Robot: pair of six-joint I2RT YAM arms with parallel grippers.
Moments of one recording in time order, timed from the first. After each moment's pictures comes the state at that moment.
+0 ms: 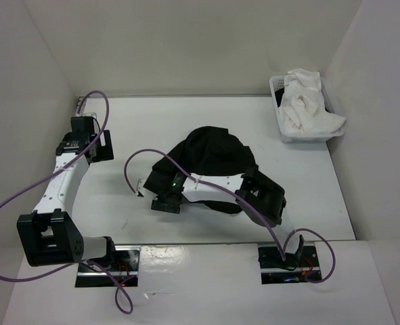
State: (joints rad) left arm 0.12 1.31 1.08 -0.63 -0.24 -0.06; right arm 1.16 2.06 1.50 -0.55 0.22 -0.33
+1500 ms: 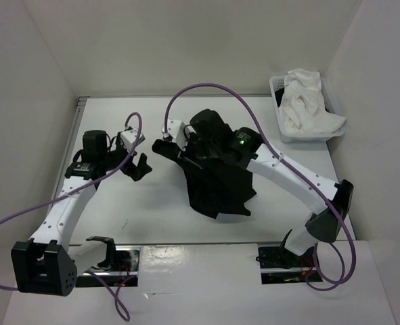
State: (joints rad) left arm -0.05 1.09 0.87 -0.44 0.61 0.40; right arm 0.92 1.55 1.63 -0.75 -0.10 -0.35
